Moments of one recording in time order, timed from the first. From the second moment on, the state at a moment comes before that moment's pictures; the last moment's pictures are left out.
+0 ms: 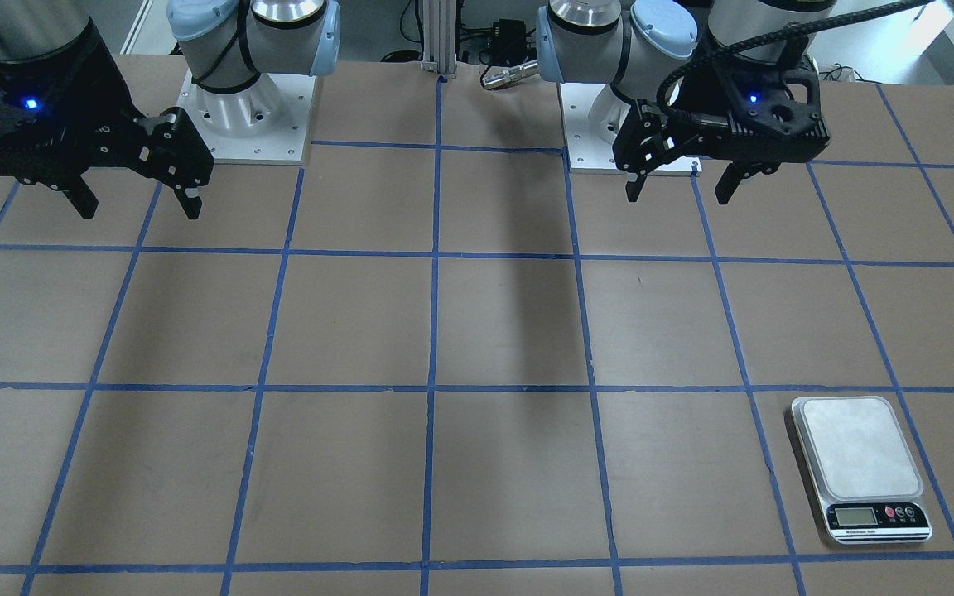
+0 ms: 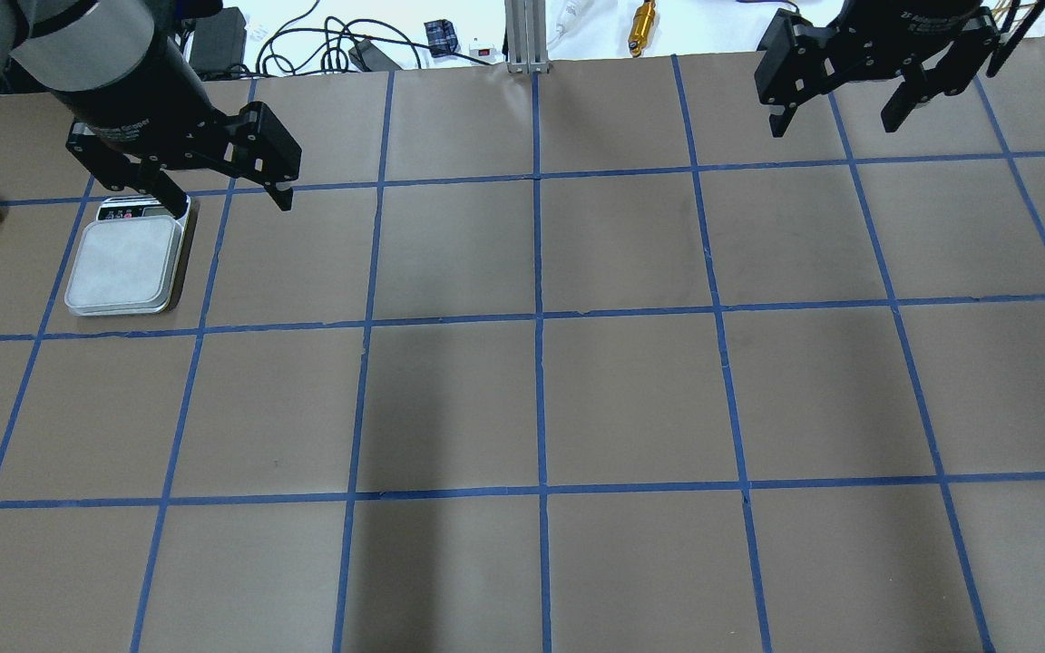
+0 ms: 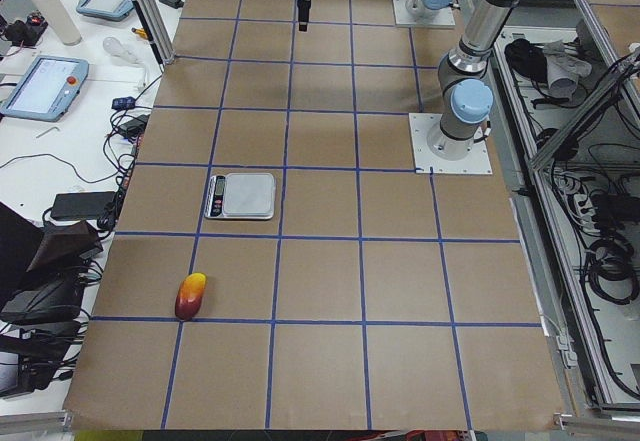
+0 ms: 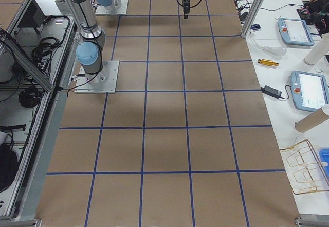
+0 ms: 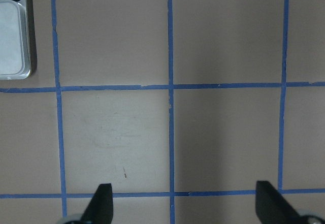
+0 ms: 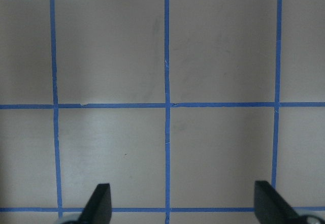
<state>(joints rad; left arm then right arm) -1.57 -1.54 -1.53 -1.59 1.57 0.01 1.54 -1.52 1.41 -1.53 -1.56 -0.04</state>
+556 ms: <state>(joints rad) -1.56 -1.54 -1.53 -1.59 1.57 0.02 1.54 -1.52 1.41 -1.53 -1.56 -0.04</state>
